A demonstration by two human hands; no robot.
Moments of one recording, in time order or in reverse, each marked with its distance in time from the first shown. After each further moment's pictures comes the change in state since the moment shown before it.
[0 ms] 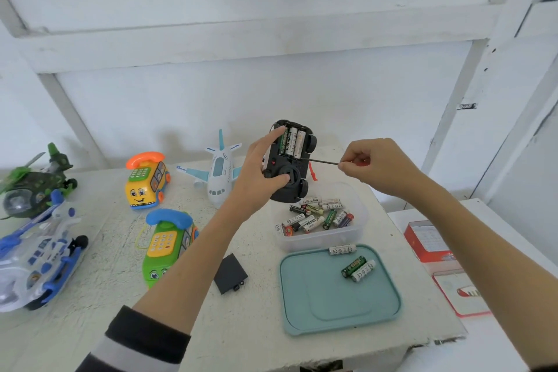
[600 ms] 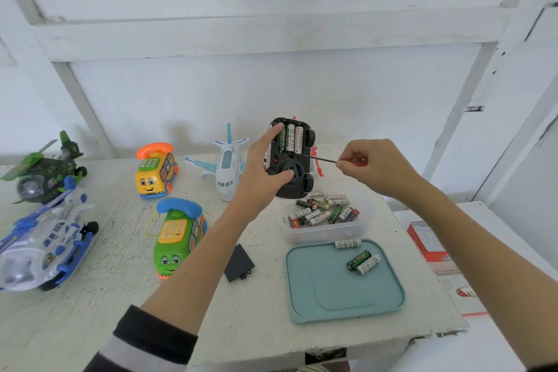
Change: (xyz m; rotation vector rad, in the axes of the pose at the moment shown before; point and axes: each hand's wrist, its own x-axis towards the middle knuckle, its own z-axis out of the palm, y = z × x) left_hand -0.016 0.002 -0.001 -0.131 0.090 -0.049; right_hand -0.004 -0.013 0.014 -0.008 0.019 -0.019
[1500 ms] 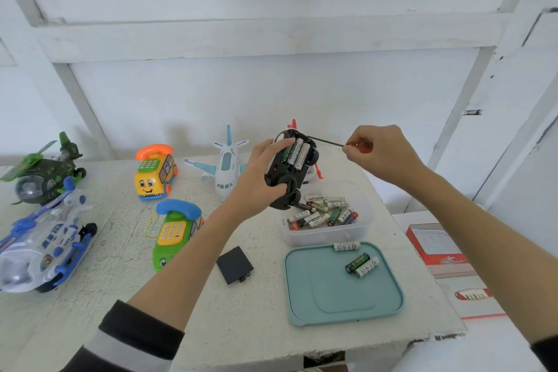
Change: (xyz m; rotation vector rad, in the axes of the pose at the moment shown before) left_hand 0.003 -0.005 -0.014 0.287 -0.165 0.164; right_hand 0.017 0.004 -0.012 -0.079 0.119 -0.045
